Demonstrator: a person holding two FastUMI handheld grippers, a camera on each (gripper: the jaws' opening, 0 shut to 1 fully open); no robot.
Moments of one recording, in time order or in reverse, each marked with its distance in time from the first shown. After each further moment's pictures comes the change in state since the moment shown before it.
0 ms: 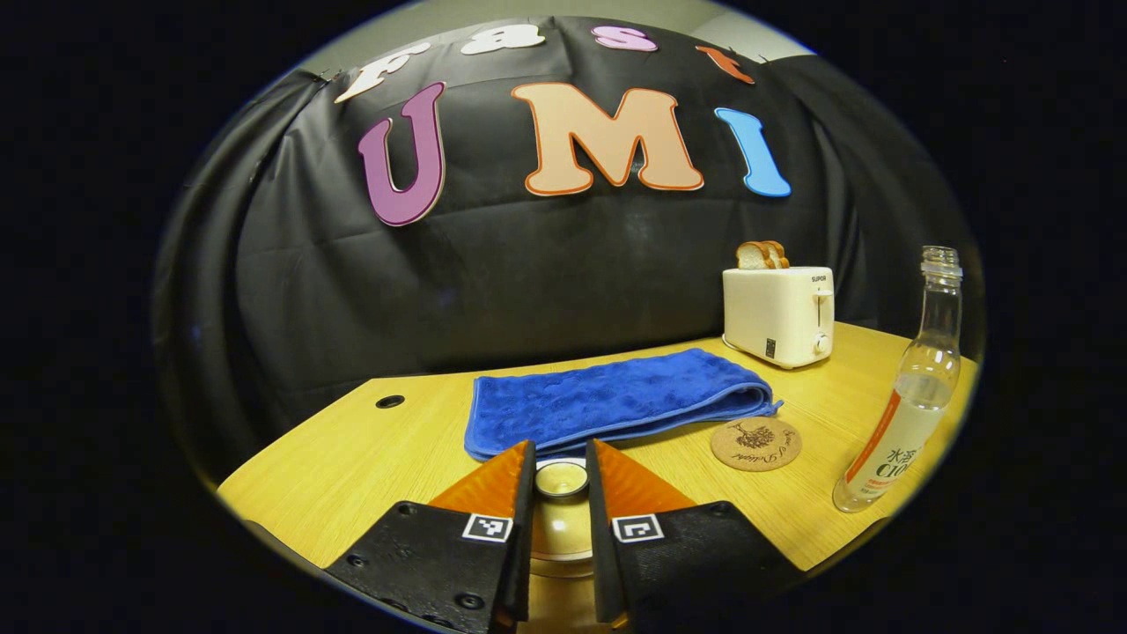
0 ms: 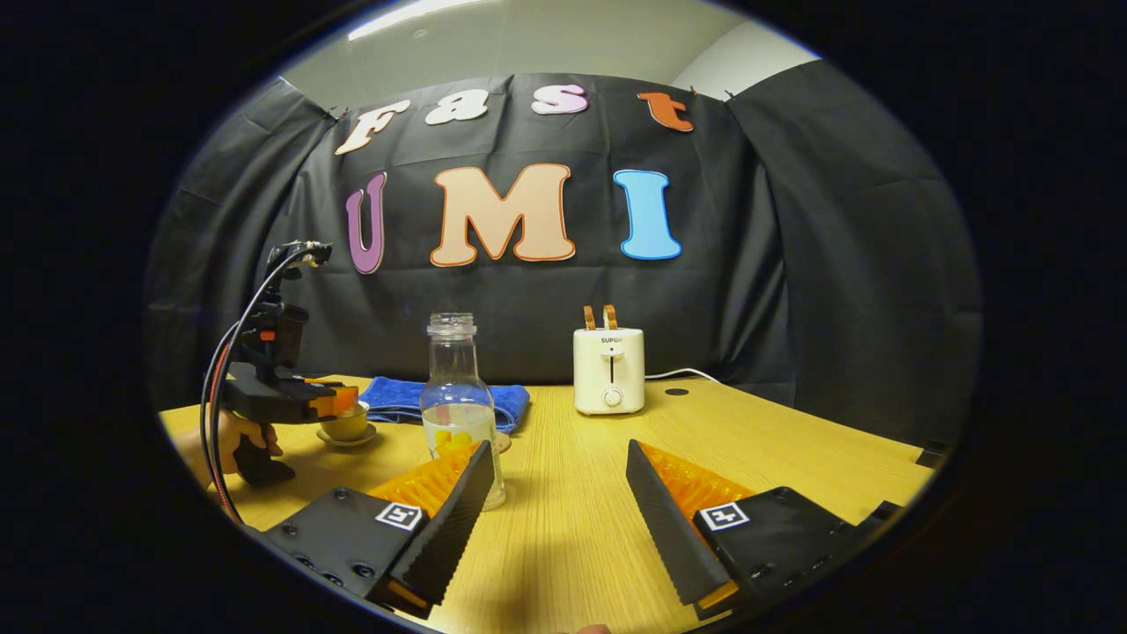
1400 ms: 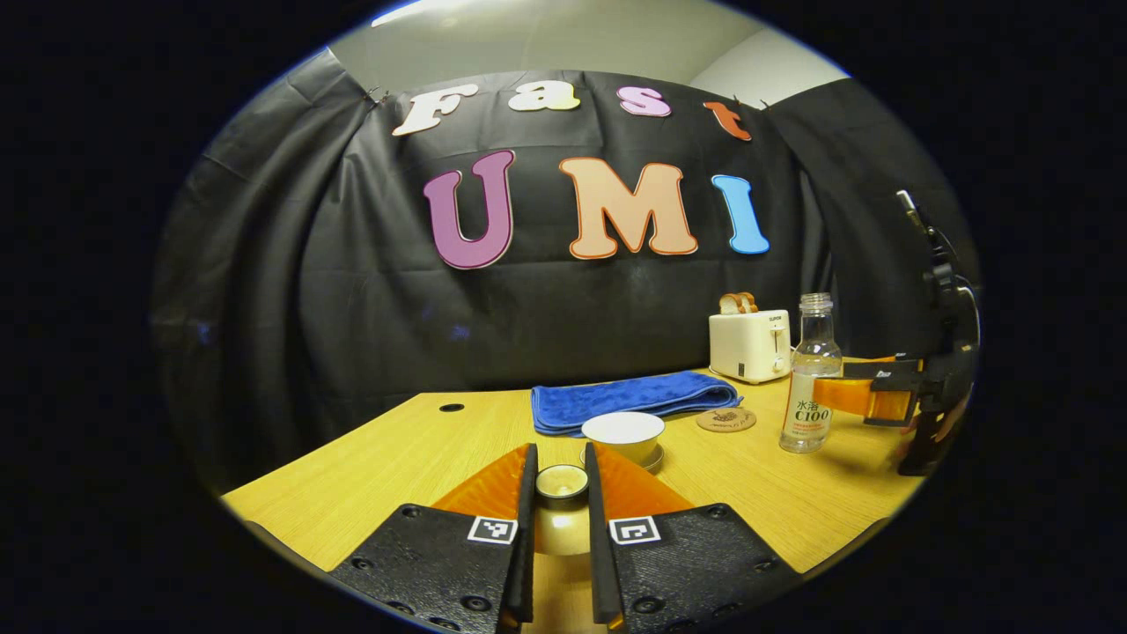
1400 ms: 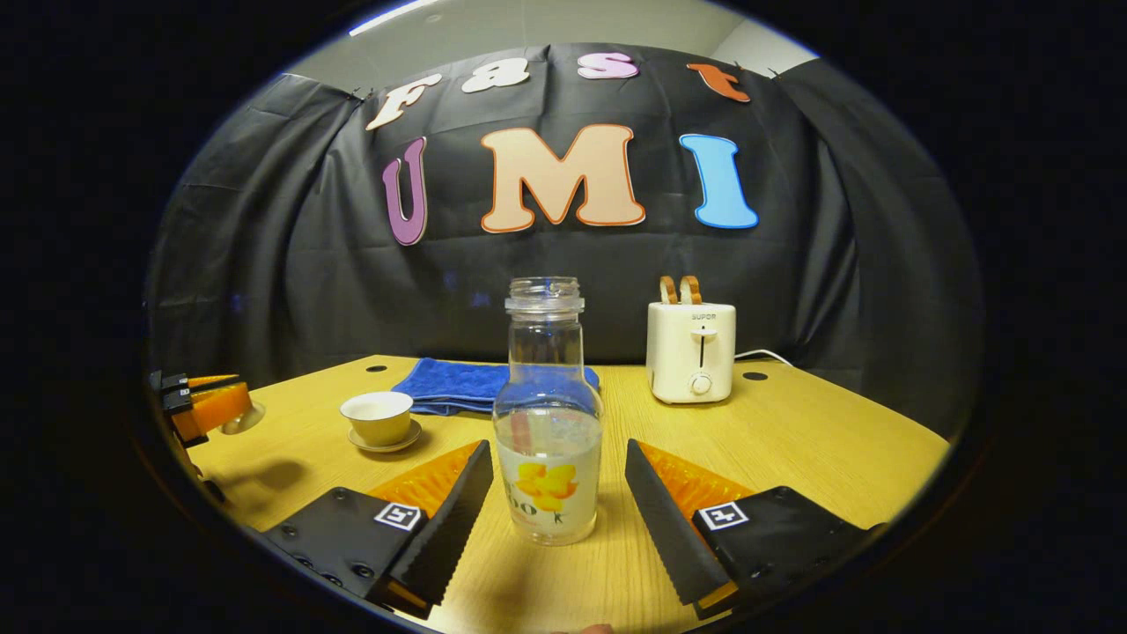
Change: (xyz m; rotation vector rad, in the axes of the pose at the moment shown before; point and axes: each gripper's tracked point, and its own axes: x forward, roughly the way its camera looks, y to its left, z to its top) left arm -0.163 0.064 -0.004 -0.054 -0.167 0.012; right arm 0.075 0.087 -0.023 -0.016 0.121 0.158
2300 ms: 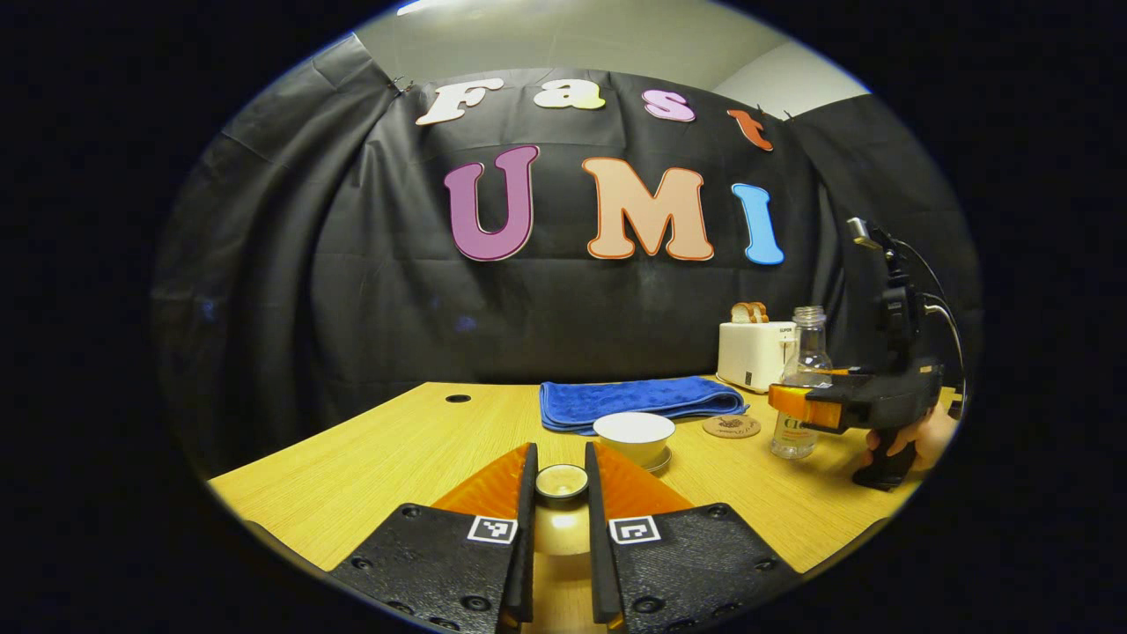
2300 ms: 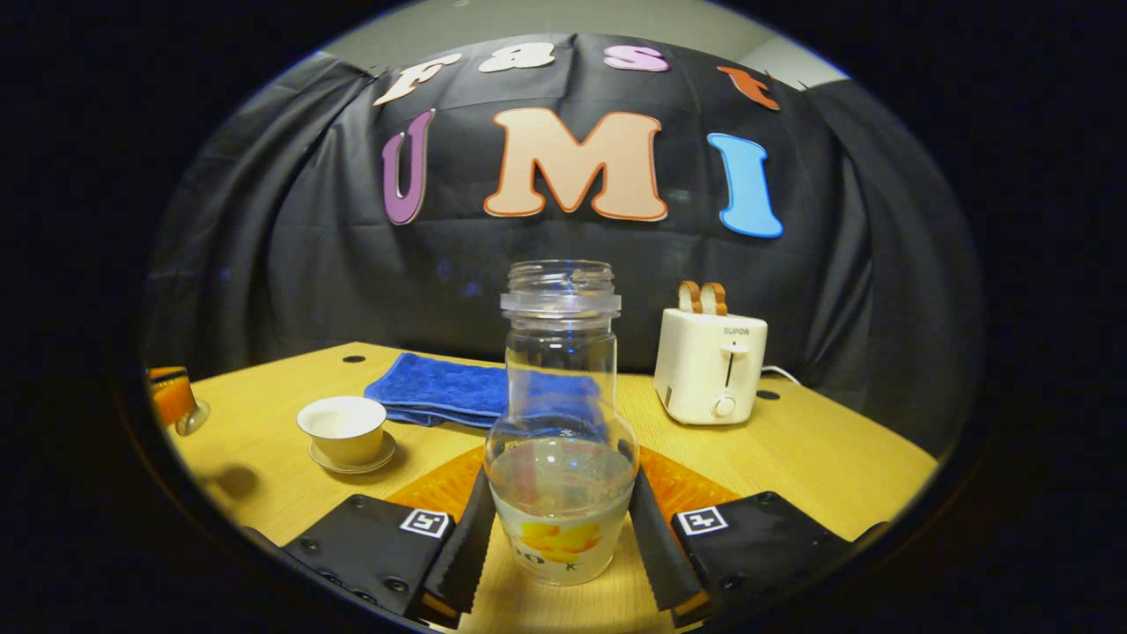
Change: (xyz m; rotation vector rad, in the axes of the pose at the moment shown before) left arm 0.000 0.007 -0.002 -0.051 0.004 0.020; right arm 0.063 0.032 0.010 -0.162 -0.015 -0.040
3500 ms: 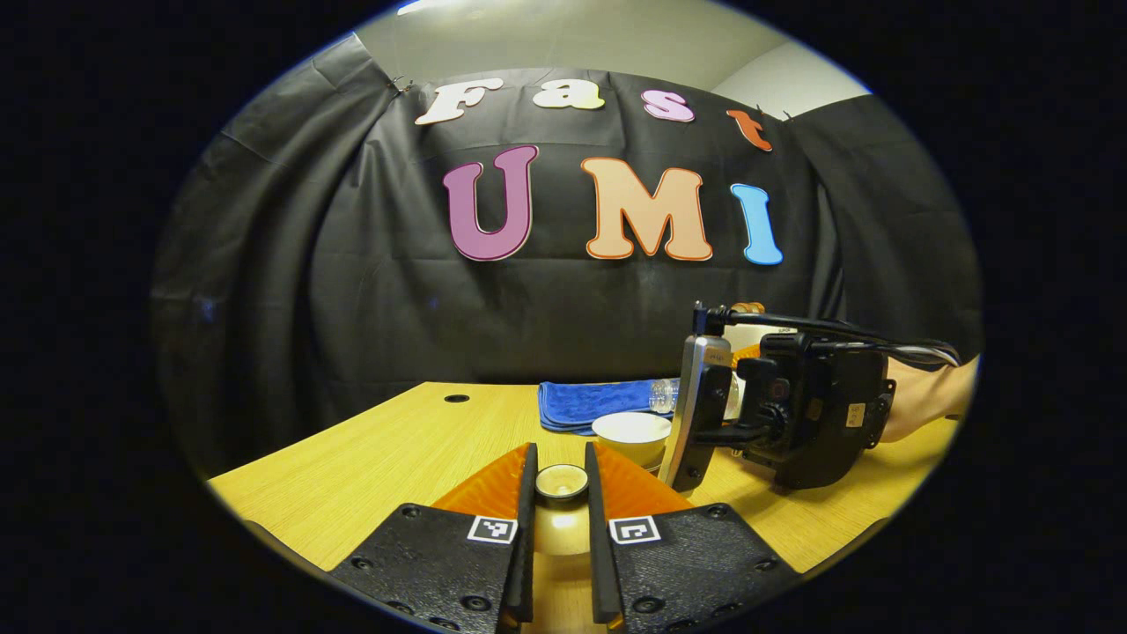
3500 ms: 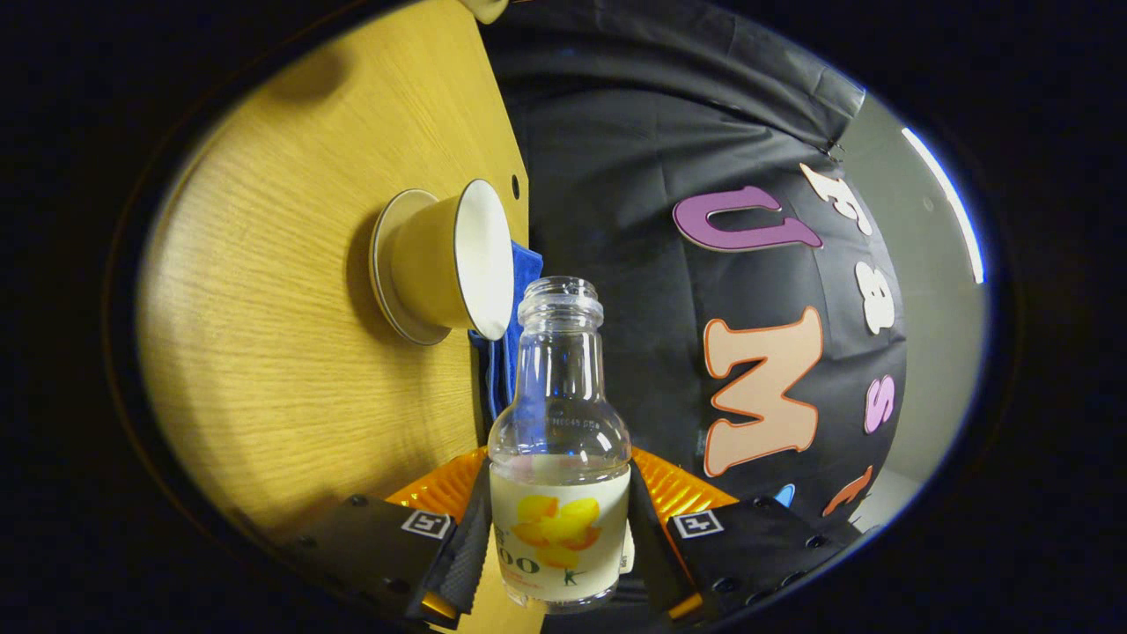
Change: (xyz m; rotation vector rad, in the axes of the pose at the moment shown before) left arm -0.002 -0.002 -0.001 -0.004 0.002 -0.004; right arm 0.025 0.095 0.010 -1.391 -0.193 0.080
